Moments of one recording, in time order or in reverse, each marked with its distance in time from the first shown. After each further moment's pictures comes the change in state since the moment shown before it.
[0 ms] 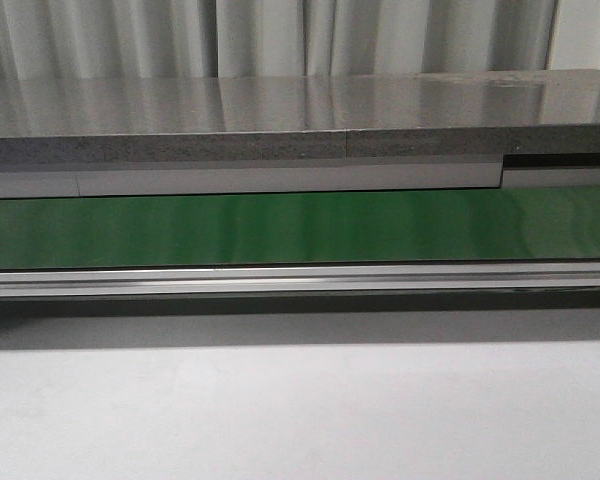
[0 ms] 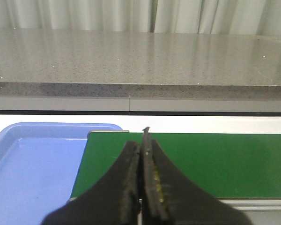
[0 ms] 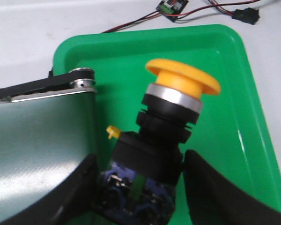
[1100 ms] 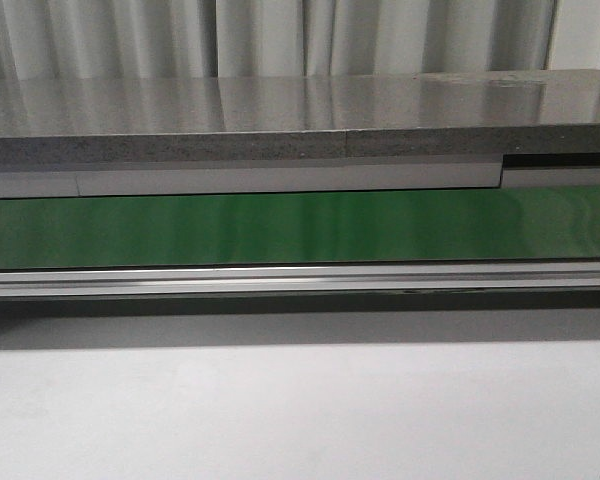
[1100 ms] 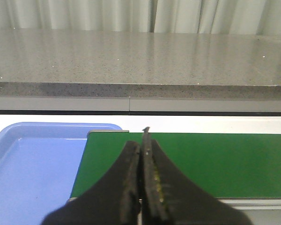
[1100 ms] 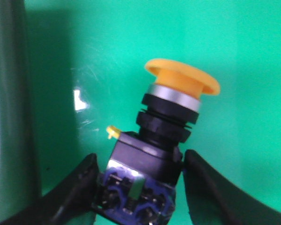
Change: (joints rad) left arm 0.000 0.000 0.000 0.000 0.000 0.000; right arm -0.105 0.326 -0.002 0.120 -0.023 -0.275
